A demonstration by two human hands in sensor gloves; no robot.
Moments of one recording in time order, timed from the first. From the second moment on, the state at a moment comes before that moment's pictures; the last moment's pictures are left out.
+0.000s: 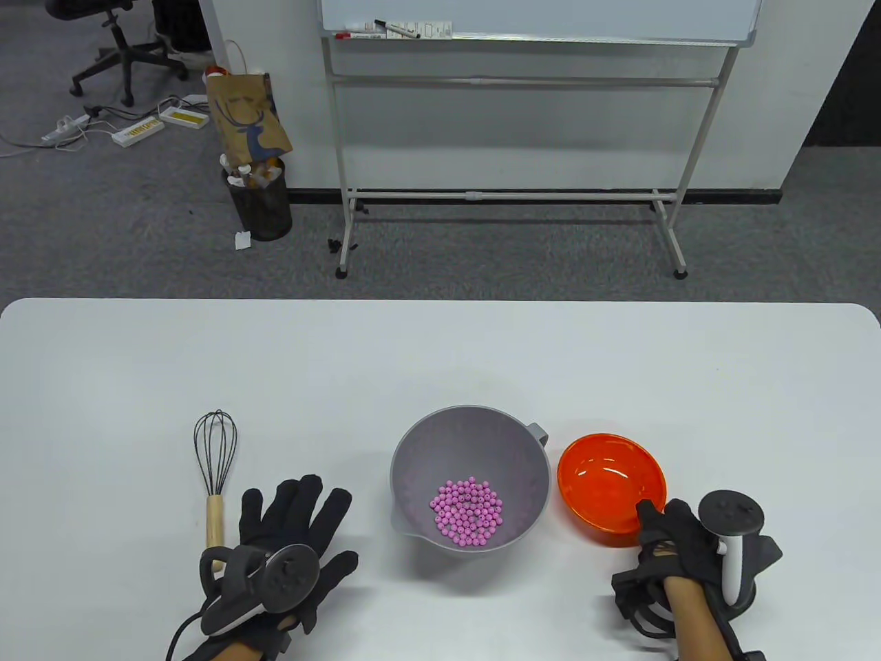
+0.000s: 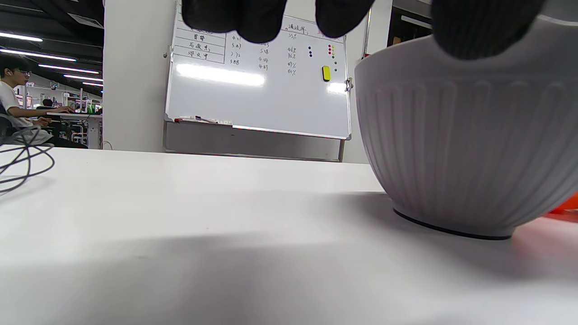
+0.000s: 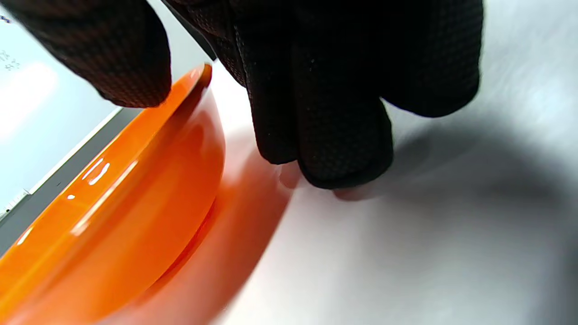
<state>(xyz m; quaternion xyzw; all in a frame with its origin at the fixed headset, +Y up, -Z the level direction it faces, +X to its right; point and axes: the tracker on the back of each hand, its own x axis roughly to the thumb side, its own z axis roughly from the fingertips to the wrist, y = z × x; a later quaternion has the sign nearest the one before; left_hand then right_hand) -0.227 -0.710 -0.277 0.06 -0.16 0.04 0.98 0.291 -0.753 -0.306 -0.38 0.01 0.86 0.35</state>
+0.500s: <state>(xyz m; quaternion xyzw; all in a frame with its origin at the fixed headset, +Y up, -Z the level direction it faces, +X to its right) -0.228 -0.710 -0.276 0.07 -0.15 0.05 0.98 0.200 -0.683 -0.266 -0.08 -0.13 0.98 0.14</state>
